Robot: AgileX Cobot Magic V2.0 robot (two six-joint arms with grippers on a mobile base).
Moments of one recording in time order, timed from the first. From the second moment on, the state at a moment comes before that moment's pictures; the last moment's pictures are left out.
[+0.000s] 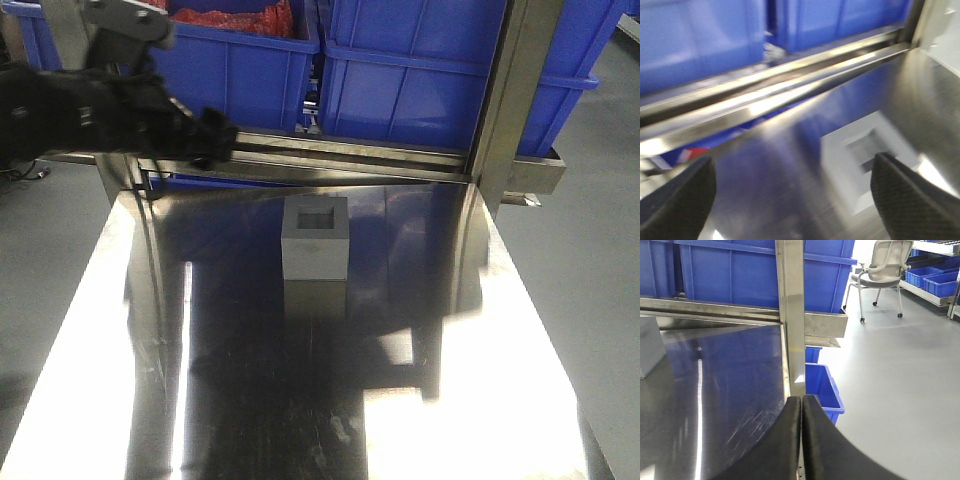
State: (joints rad) left arm -0.34 1.64 -1.43 -0.13 0.44 0.14; right arm -0.08 -0.02 0.03 0.01 0.22 0.01
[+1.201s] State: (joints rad) left arm -0.39 2.31 -2.08 -0.19 0.87 -0.06; right arm -0.08 -0.02 0.03 0.01 0.22 0.01
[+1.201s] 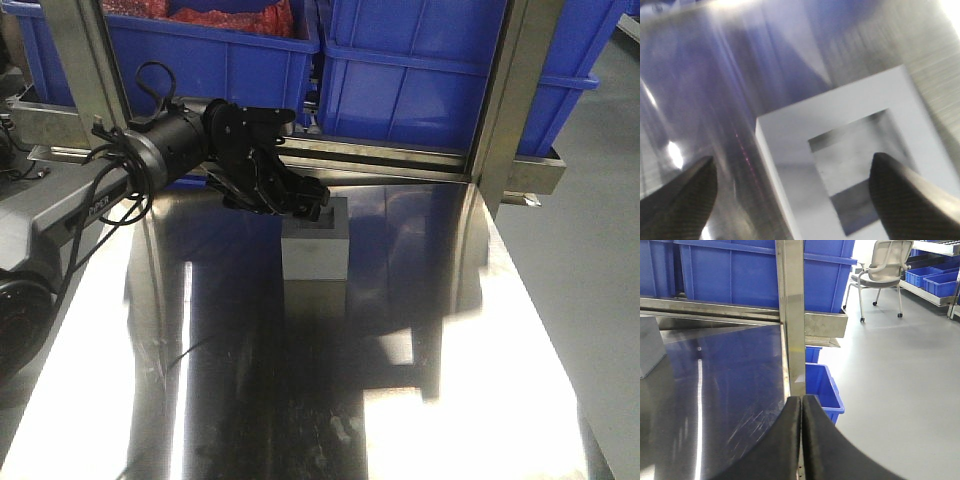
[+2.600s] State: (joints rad) left arm -0.39 2.32 -2.09 -0.17 0.91 -0.03; right arm -0.08 -0.02 0.03 0.01 0.22 0.01
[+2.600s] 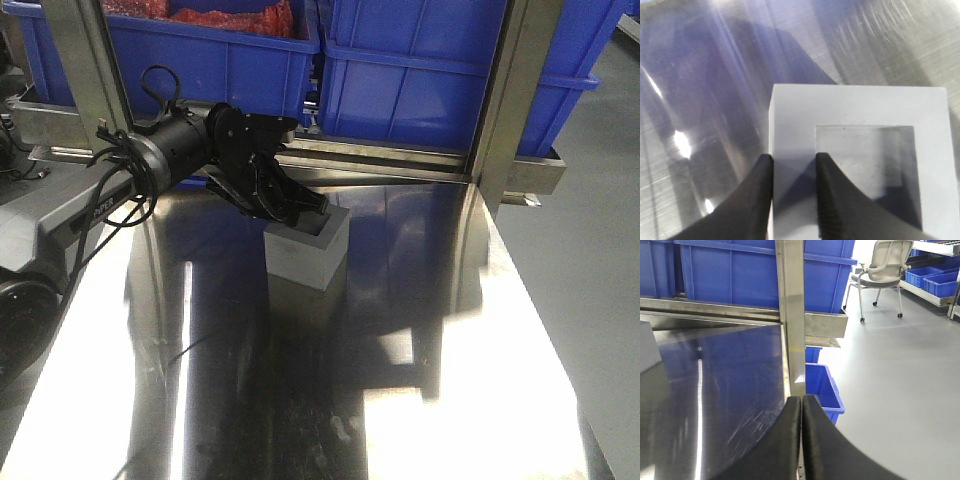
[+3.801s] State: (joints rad) left arm -0.43 1.28 -1.16 -0.14 0.43 0.07; right arm -0.08 -0.02 0.03 0.01 0.22 0.01
